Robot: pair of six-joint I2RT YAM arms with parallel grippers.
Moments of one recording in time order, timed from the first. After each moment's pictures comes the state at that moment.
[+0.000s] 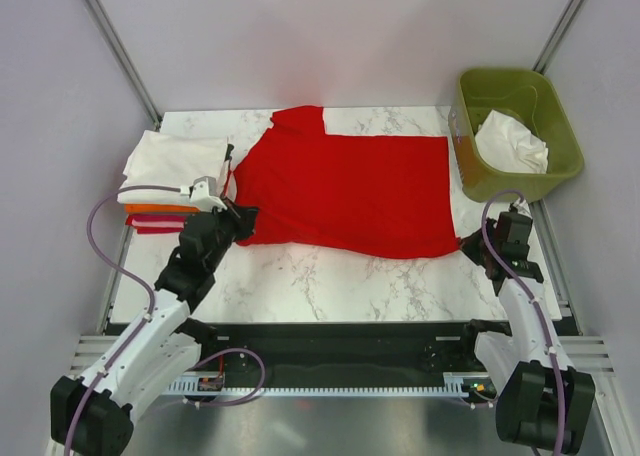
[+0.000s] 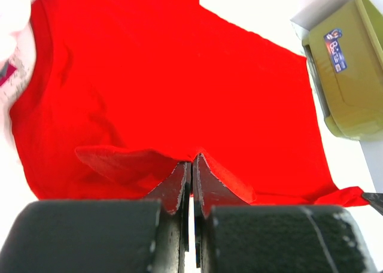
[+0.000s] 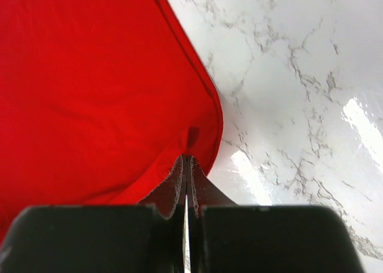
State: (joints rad) left arm -0.38 0.72 0.46 0.03 -0.11 -0.60; right arm -0.20 0.86 0.44 -0.33 -0.14 0.62
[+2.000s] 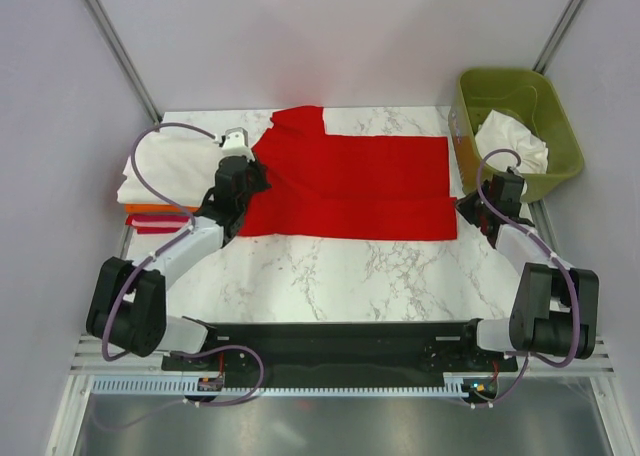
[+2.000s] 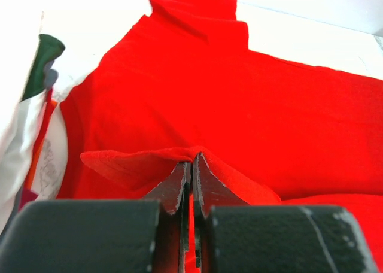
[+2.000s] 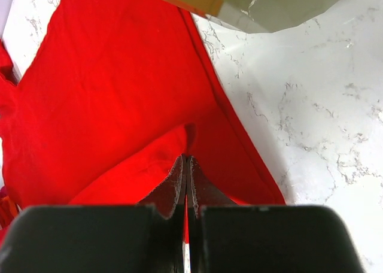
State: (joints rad) left arm -0.36 1.38 0.81 0.29 -0.25 -0.36; right arm -0.17 1.36 0.68 0.01 -0.13 0.74
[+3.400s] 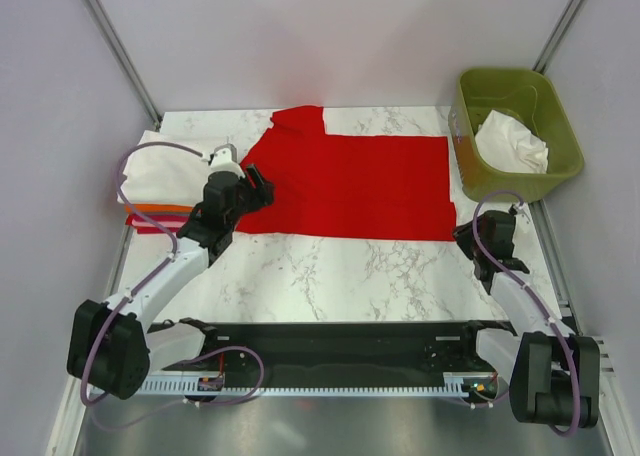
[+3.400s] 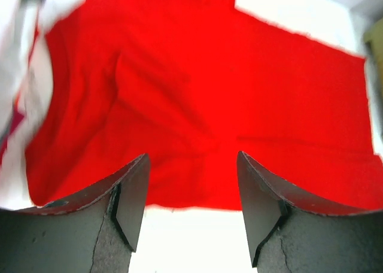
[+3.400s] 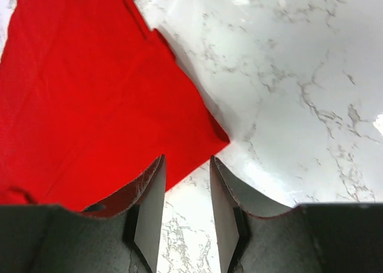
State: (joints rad) left arm -0.37 1.17 0.76 0.06 -0.18 -0.50; right arm -0.09 1.01 0.38 -0.02 0.07 0.84
